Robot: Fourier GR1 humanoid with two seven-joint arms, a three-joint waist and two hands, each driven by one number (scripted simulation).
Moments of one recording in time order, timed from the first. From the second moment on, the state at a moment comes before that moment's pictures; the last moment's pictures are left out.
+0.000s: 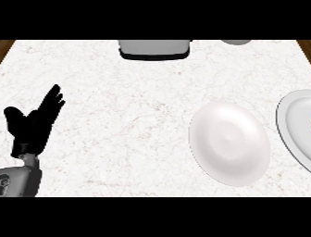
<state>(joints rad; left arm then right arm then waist) -0.16 0.21 0.11 -1.41 0.02 -0.02 0.18 -0.23 -0.39 -0.56 -1.27 0.51 -0.29 -0.11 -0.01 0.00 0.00</state>
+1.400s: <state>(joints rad) -0.15 0.18 0.11 -1.43 -0.01 -0.02 0.18 0.03 -0.43 -0.81 -1.36 -0.05 0.07 -0.19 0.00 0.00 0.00</state>
